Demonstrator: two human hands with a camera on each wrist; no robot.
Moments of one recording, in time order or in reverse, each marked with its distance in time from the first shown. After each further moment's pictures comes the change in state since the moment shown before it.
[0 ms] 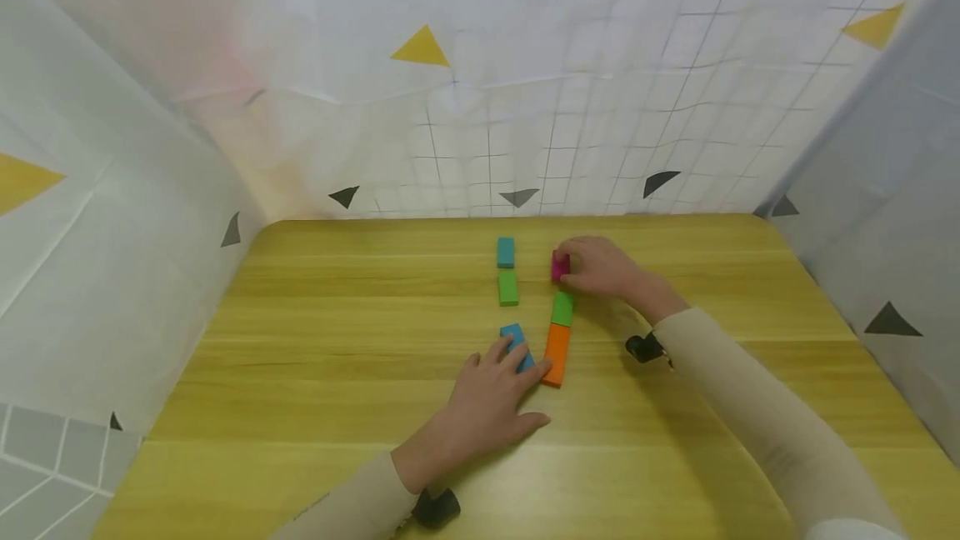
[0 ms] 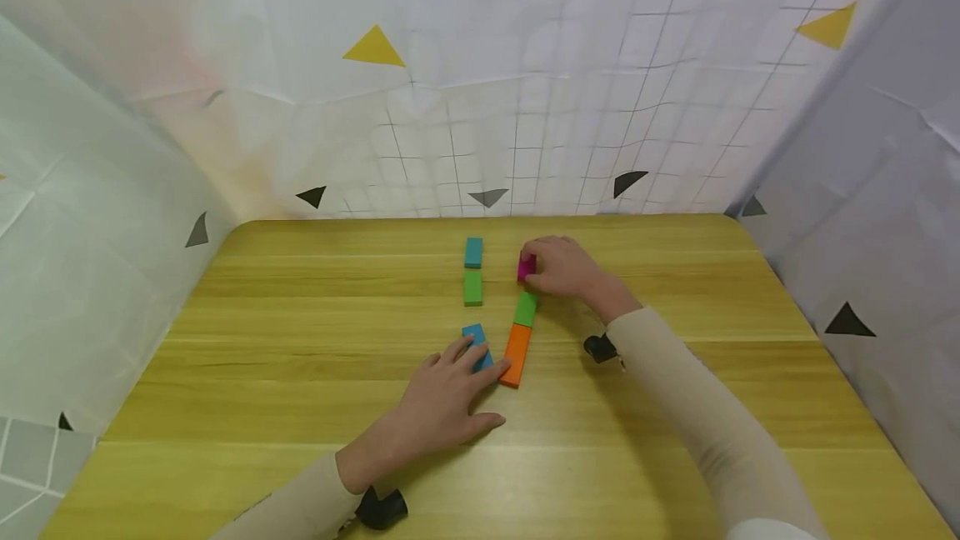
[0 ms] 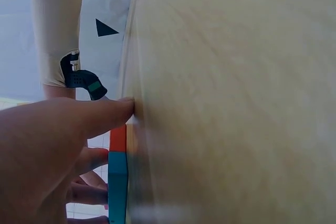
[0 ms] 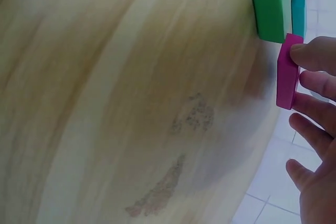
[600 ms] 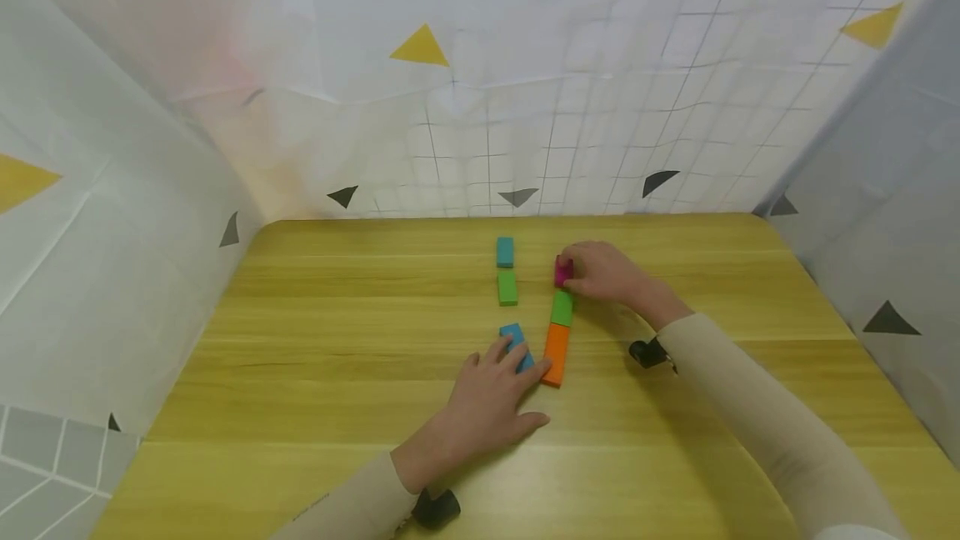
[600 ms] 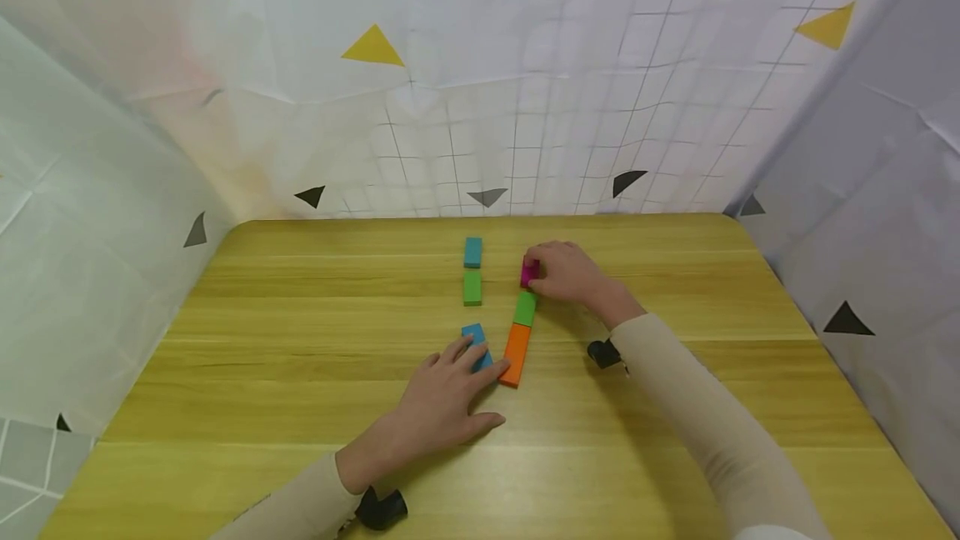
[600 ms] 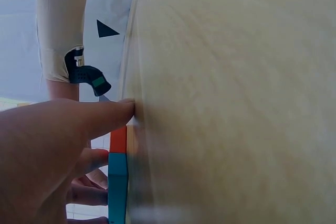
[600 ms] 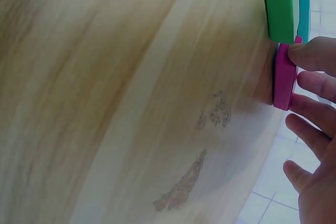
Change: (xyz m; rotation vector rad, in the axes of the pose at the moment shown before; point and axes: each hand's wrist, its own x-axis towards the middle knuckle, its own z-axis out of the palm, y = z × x) left_hand 0.000 0.000 0.000 -0.001 0.008 0.000; right_hand -0.010 -0.001 0.004 0.013 0.007 0.001
